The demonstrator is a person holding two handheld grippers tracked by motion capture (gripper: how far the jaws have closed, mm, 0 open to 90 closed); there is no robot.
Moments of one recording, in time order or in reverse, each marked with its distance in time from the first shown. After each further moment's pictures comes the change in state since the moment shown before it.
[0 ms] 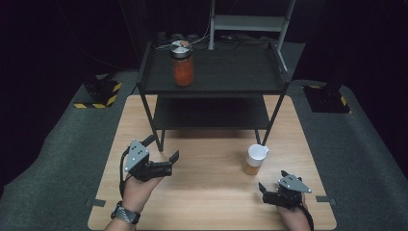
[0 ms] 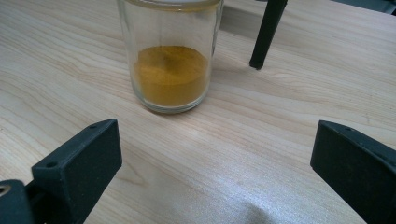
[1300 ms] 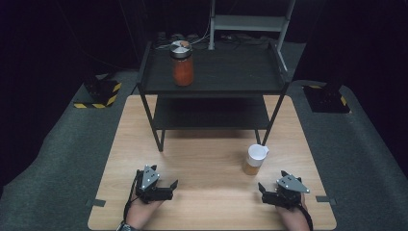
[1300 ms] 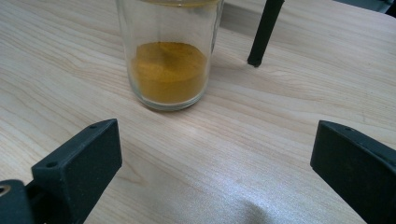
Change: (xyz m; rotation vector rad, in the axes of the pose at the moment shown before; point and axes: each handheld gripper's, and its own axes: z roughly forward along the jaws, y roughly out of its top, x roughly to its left) left arm -0.004 -0.072 0.014 0.340 0.044 0.047; right arm 0.005 0.002 0.001 0.014 -0.021 -0.014
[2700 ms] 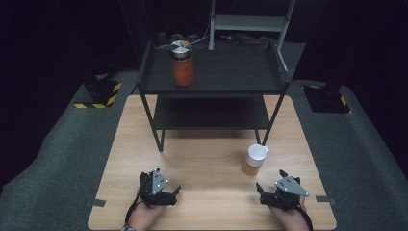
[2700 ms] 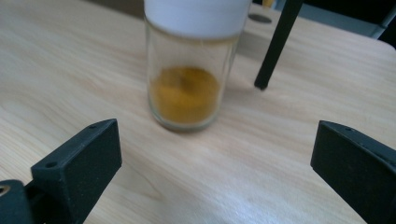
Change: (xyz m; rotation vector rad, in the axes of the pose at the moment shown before) left arm -0.024 0.008 0.007 0.093 0.043 0.159; right arm 0.010 0.000 -0.009 -0.078 0.013 -0.017
